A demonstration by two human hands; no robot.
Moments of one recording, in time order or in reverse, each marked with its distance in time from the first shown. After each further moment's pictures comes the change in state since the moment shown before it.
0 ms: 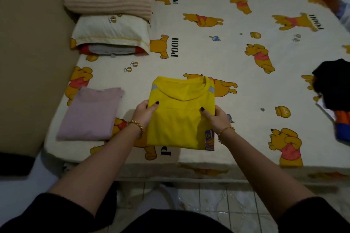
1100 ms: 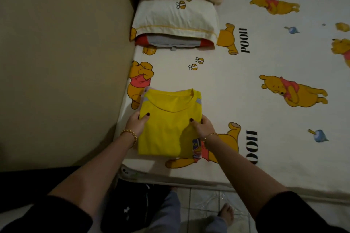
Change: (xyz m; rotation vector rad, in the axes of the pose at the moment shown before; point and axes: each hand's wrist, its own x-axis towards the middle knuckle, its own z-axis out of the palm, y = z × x) left_hand 0.144 -0.112 -0.329 0.096 0.059 -0.166; right_hand 0.072 -0.015 0.385 -0.164 -0.121 0.214
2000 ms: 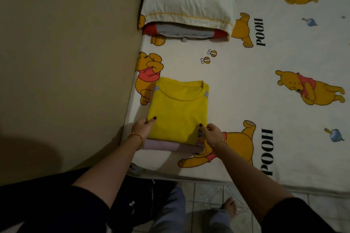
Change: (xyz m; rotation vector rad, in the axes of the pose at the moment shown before) left_hand 0.033 -0.053 -0.023 0.152 -0.065 -0.180; right_hand 0.014 0.035 0.035 -0.221 0.069 0.130
